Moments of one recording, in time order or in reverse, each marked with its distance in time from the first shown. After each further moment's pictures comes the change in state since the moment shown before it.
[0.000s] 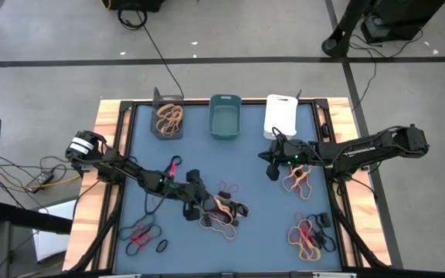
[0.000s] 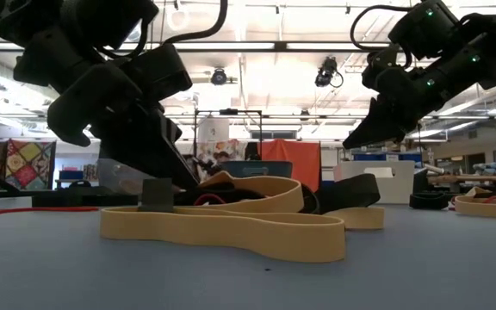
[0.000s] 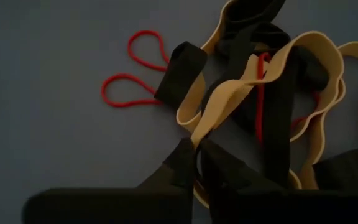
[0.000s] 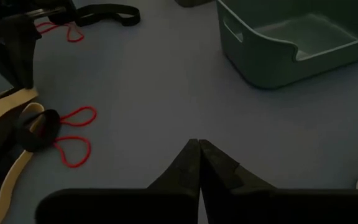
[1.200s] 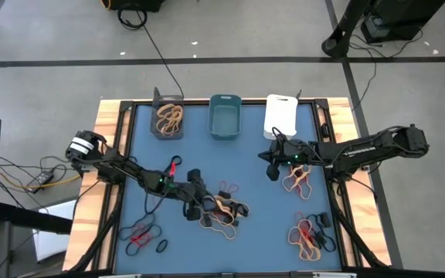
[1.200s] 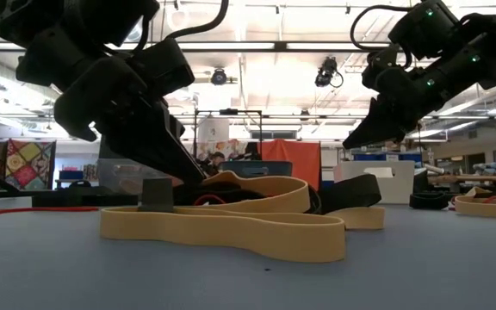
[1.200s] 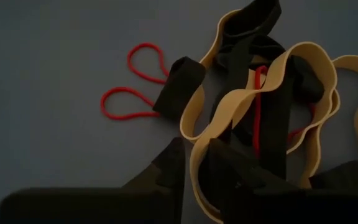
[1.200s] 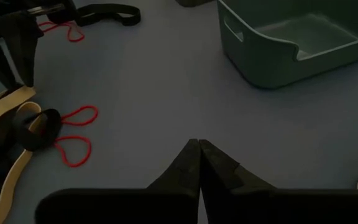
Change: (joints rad) left arm 0.000 0.001 0.000 0.033 -0.001 0.015; right arm 0.000 0.000 0.000 0.000 -0.002 0.000
